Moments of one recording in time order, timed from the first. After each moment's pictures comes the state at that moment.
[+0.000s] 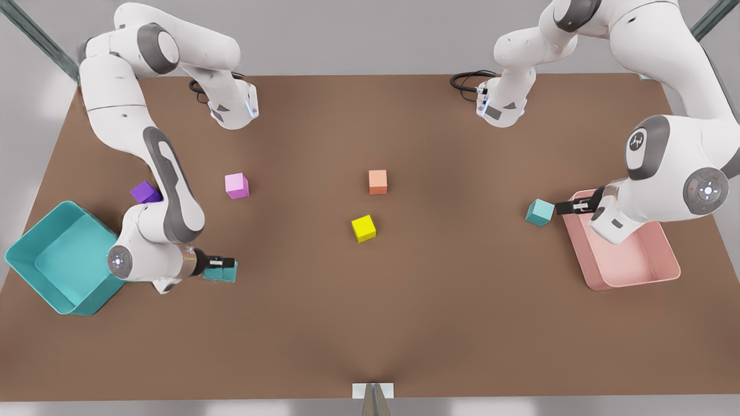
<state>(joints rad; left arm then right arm) 0.22 0.34 -0.33 -1.31 0.05 1.31 -0.22 -0.16 0.62 0.33 -1.55 0.16 1.96 0.11</state>
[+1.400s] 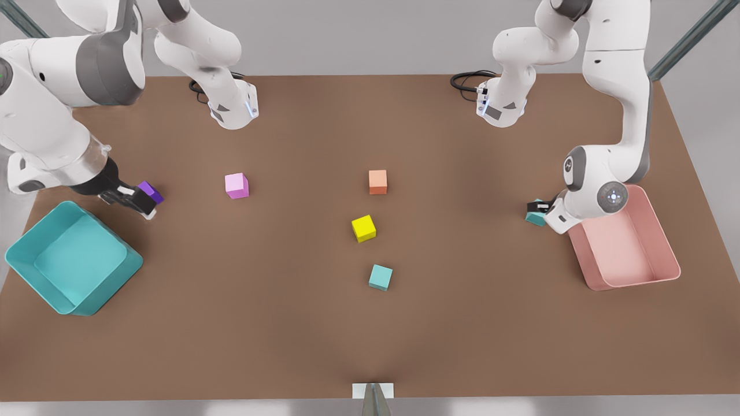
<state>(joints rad) 0.02 0.18 0.02 -2.19 0.03 2.09 0.08 0.00 0.16 0.15 -1.23 -0.08 1.43 0.47</state>
